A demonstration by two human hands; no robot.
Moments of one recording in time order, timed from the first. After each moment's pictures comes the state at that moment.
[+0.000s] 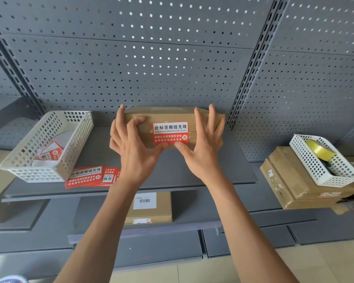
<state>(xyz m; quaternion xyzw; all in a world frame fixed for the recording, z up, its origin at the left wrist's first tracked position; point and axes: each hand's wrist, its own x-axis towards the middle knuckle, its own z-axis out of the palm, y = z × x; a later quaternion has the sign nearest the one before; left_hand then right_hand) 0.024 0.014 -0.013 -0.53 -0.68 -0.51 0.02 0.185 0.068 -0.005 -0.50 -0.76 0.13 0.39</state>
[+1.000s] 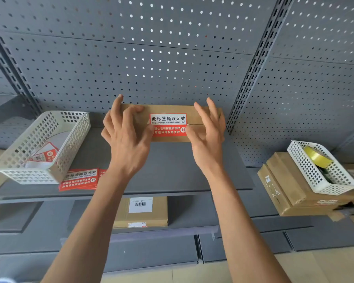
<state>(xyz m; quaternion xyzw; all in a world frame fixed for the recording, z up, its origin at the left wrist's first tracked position) 0.012 0.021 0.020 -0.53 -0.68 -0.50 0.01 0.185 0.084 0.020 -0.46 -0.69 0.24 0.50</state>
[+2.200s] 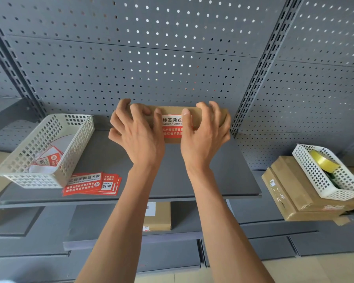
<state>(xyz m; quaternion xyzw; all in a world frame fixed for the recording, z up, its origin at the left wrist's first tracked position) 0.036 0.061 0.025 -0.38 -0.76 -0.51 0.13 0.131 0.098 0.023 -0.60 -0.59 0.01 0.54</state>
